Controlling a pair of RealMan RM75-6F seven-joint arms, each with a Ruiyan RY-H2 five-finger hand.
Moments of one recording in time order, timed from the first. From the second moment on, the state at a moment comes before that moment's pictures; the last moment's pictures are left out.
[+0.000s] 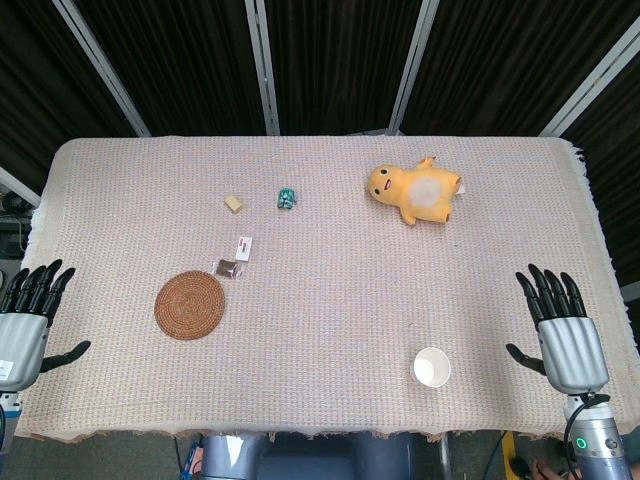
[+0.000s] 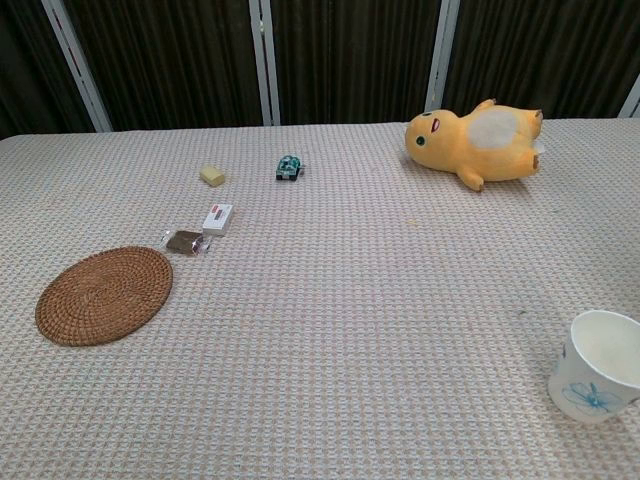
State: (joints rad) left arm -0.12 -1.09 -0.03 -1.76 1.54 1.52 0.21; right arm 0.13 -1.15 0.09 -1.73 -1.57 1.53 -0.27
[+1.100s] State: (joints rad) left arm -0.12 -1.06 -0.03 -1.78 1.53 1.49 0.20; right arm 0.22 -1.12 -0.07 -1.80 -1.63 1.18 -0.18
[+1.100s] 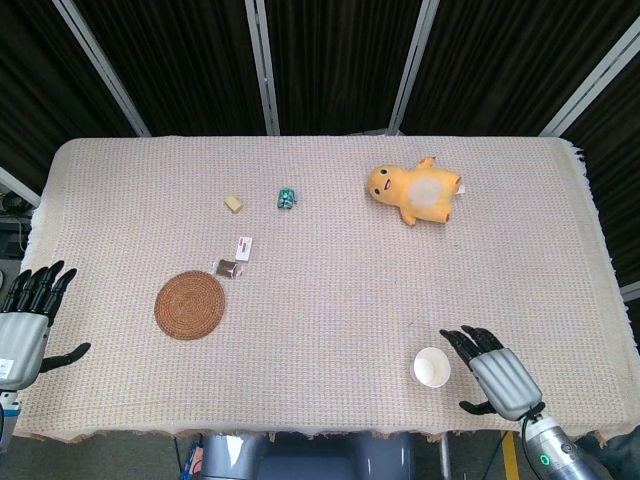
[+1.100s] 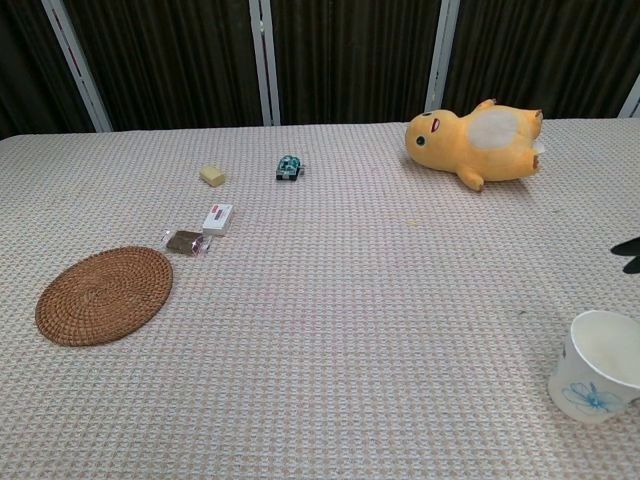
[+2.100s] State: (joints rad) left arm -0.14 -1.06 -0.06 -1.78 1.46 1.45 0.19; right arm 0.32 -1.33 0.04 -1.64 -1.66 1.18 -0.17
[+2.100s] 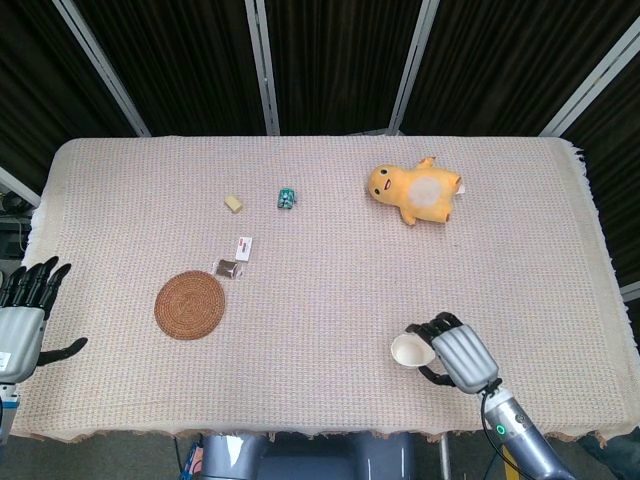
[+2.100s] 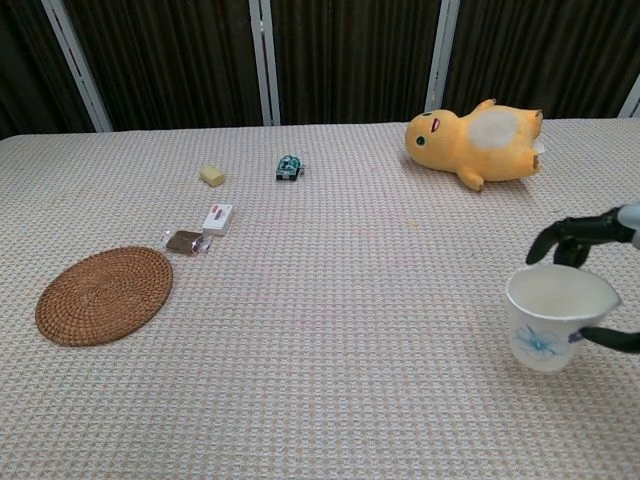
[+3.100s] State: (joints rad) left arm -0.19 -1.07 -0.10 -1.75 1.30 1.34 0.19; right arm 0.69 -1.64 0.25 -1.51 -1.28 0.86 -0.29
